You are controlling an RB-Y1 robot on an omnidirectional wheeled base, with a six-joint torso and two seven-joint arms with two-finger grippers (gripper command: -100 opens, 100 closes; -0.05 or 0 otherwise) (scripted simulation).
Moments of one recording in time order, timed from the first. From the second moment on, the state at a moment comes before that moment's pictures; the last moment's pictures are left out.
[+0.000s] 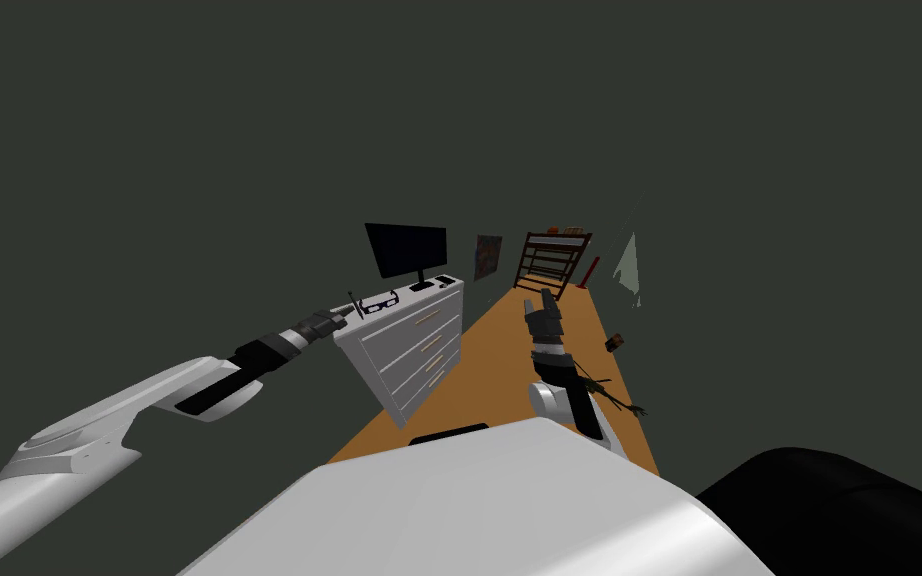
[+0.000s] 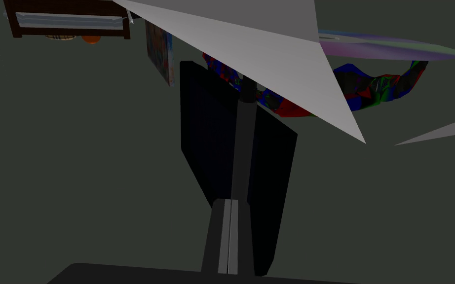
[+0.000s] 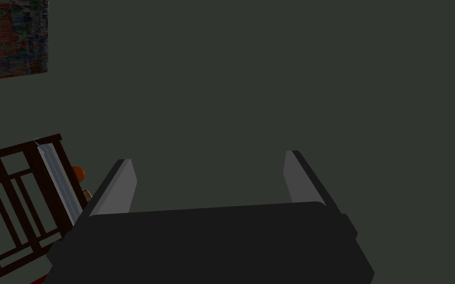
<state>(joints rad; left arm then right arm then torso) 0.09 1.05 0.02 -1.62 -0.34 -0.43 -0.16 0.47 -0.03 -0.06 -2.30 -0.06 -0.40 0.05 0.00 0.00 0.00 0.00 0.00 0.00</state>
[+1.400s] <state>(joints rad) 0.09 1.05 0.02 -1.62 -0.34 -0.43 -0.16 0.47 -0.03 -0.06 -2.30 -0.06 -0.40 0.05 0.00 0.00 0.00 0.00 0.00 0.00</state>
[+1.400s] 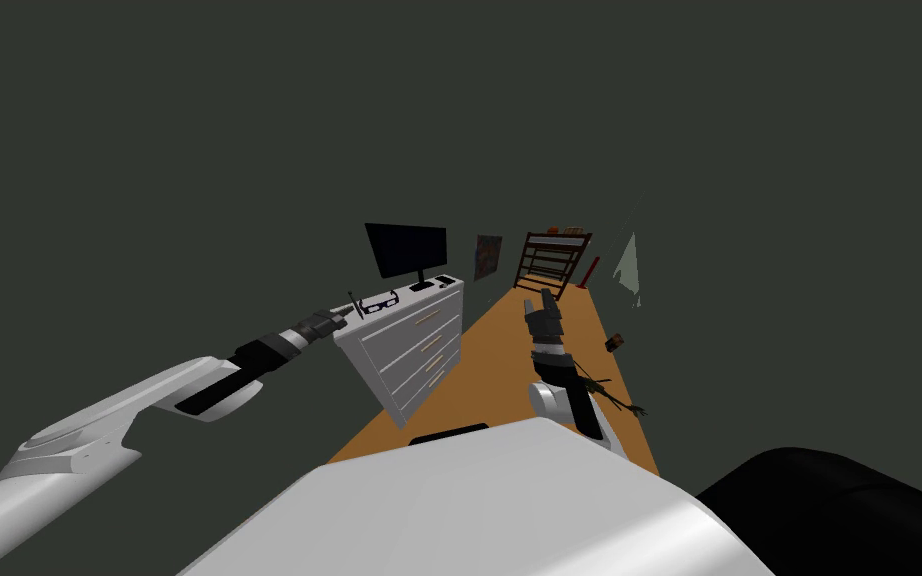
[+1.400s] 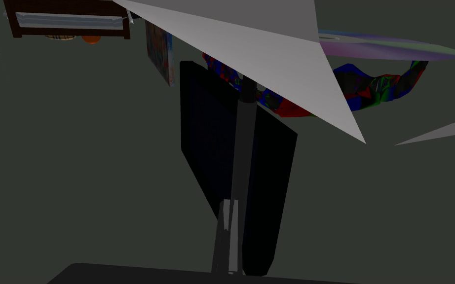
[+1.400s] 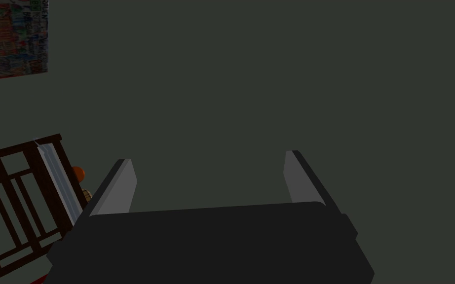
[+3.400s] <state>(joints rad) 0.09 1.05 0.02 -1.62 -0.34 -0.43 -0.16 0.47 -0.03 -0.06 -2.30 -0.06 -0.40 0.05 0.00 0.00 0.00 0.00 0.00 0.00</state>
